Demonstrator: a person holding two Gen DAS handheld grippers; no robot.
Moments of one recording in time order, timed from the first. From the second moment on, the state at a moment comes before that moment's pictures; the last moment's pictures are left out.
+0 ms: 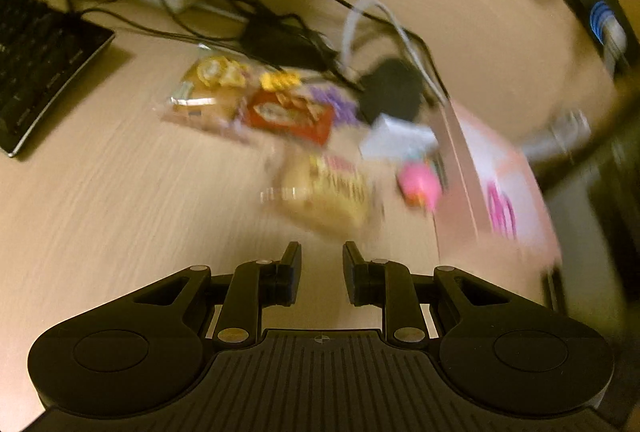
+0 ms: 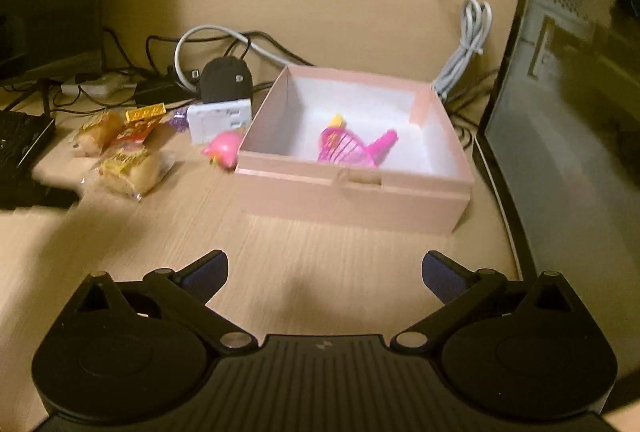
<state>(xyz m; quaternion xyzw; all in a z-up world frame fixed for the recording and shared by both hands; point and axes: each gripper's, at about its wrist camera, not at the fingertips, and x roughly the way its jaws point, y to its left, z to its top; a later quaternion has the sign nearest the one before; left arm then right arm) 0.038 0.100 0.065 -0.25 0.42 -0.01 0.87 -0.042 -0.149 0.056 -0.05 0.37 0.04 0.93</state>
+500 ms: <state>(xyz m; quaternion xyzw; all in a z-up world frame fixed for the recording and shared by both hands) 0.090 0.039 0.062 0.33 0.33 -0.31 0.83 -0.068 -0.159 0.030 -0.03 0.41 0.01 0.91</state>
